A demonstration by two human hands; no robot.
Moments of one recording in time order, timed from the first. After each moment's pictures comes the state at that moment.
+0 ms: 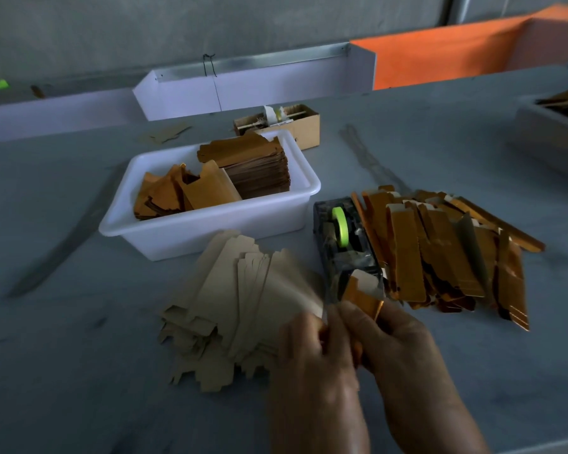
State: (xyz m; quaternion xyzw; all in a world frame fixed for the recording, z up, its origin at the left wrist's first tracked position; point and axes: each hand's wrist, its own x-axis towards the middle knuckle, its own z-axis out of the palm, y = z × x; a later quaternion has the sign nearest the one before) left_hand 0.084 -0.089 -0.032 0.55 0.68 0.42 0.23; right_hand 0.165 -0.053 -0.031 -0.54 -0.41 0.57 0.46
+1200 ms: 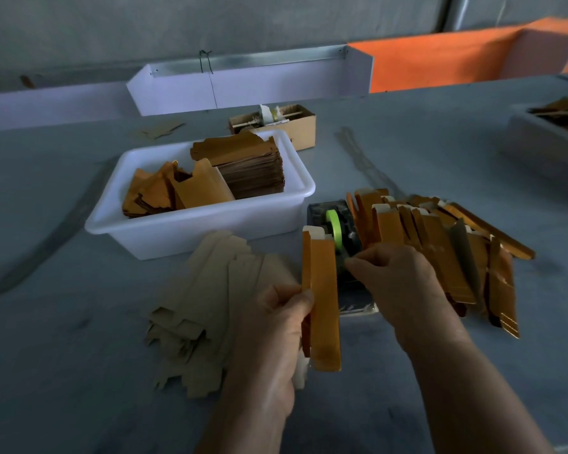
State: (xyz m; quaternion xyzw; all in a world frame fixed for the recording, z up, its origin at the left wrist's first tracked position) left_hand 0.058 -0.042 -0.026 0.26 0.61 0.54 0.51; right_hand 0.182 0.015 -0.017 -0.64 -0.60 0.33 0.34
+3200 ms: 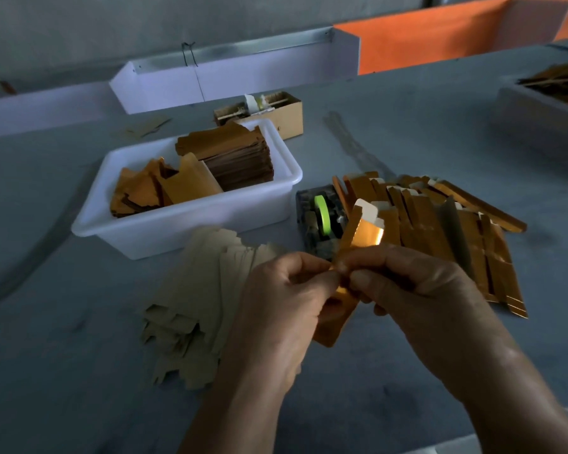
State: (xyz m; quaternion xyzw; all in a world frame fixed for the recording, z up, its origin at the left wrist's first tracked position) left_hand 0.066 -0.042 0.004 0.46 0.60 0.45 0.48; right_hand 0.204 -0.036 0.003 -0.48 -0.65 0.42 0.42
